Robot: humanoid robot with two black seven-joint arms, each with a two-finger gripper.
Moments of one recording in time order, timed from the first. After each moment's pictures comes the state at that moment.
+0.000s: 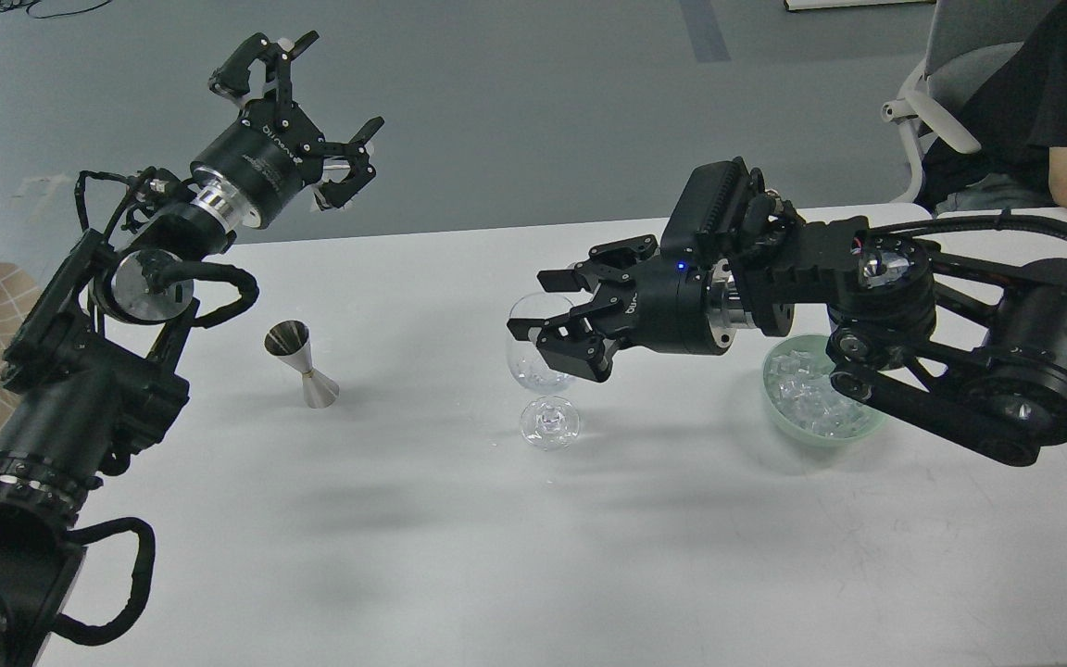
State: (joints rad) left arm -0.78 0.22 -1.27 -0.77 0.36 -0.49 0.13; right arm 0.99 -0.43 0.40 1.46 -1.98 0.29 0.24
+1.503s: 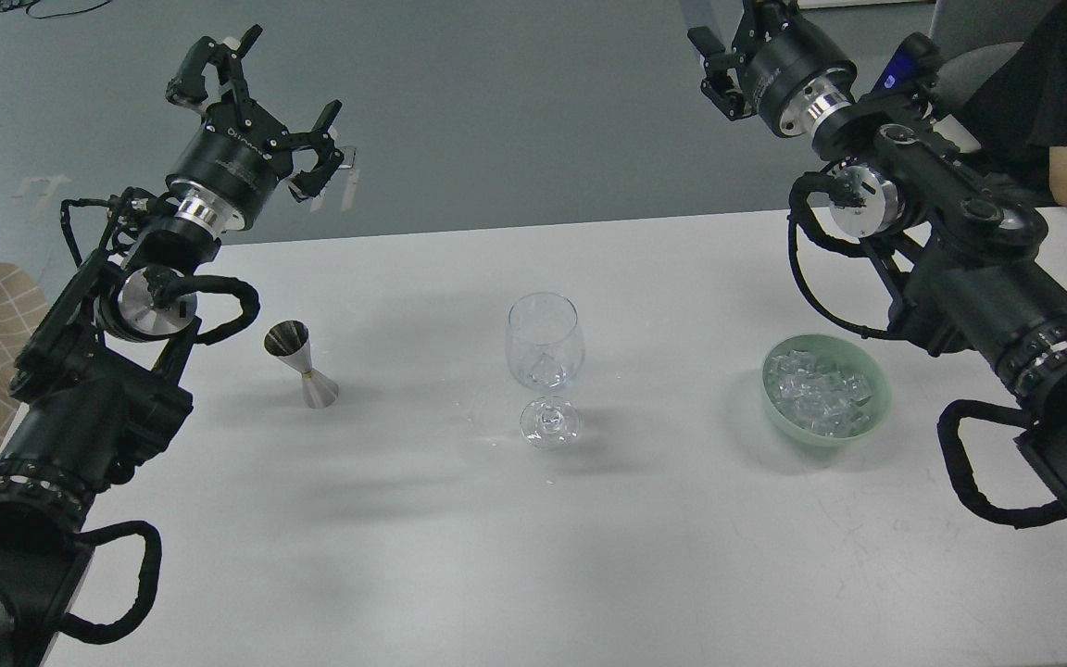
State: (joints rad) left arm -0.79 0.21 -1.26 -0.66 0.36 -0.49 -0.08; right arm 1.06 -0.06 0.94 0.50 -0.62 0.21 0.27
